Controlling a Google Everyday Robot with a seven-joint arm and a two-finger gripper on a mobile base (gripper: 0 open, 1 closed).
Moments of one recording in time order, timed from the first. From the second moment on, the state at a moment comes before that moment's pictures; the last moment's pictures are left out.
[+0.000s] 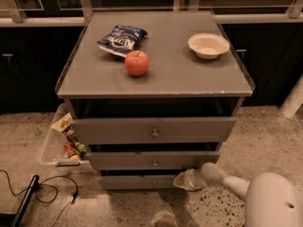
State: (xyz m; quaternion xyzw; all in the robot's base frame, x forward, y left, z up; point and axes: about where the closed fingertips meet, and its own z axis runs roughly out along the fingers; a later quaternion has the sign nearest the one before) arm 0.598 -0.168 0.188 -0.62 0.72 0.12 0.30
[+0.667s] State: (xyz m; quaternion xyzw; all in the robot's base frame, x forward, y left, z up) arm 0.535 -0.180 0.221 -0.60 0.73 0.12 0.30
